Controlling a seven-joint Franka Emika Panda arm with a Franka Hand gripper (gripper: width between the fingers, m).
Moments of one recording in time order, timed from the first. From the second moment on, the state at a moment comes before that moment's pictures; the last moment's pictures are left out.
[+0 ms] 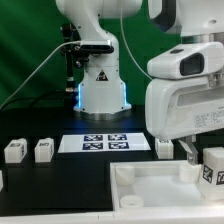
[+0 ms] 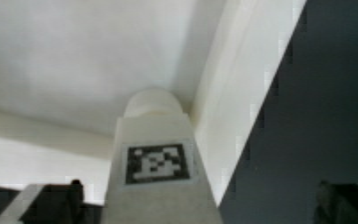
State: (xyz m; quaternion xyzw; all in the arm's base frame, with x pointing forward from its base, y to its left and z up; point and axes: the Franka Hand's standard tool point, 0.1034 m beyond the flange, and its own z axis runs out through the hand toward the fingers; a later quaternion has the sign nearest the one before) arm 0.609 0.130 0.081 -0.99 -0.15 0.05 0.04
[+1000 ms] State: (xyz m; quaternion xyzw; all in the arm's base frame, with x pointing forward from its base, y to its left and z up) arm 0.631 0.119 0.063 -1.00 -0.02 0.06 0.02
